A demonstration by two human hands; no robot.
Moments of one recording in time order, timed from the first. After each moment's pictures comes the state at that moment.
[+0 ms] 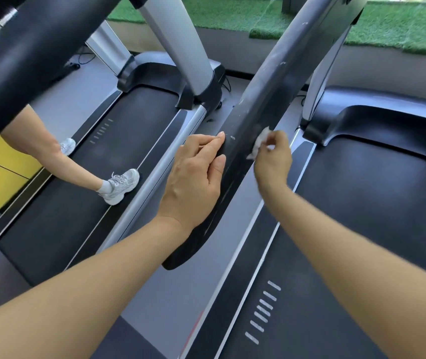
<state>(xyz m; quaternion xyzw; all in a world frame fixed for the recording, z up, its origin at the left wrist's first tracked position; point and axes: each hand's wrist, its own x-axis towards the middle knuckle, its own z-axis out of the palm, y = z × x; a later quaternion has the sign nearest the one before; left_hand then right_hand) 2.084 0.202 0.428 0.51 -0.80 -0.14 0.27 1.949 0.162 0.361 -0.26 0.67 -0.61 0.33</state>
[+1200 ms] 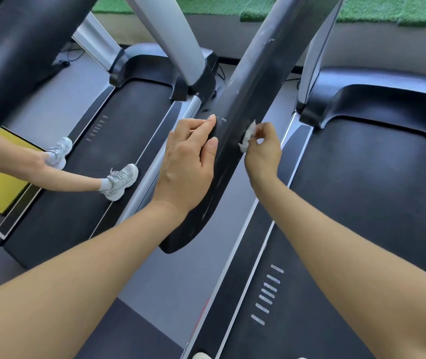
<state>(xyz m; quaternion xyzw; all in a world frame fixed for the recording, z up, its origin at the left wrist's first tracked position) 2.083 0.204 0.430 0.51 -0.81 -0.14 0.27 1.959 0.180 0.360 -0.25 0.69 -0.58 0.36</state>
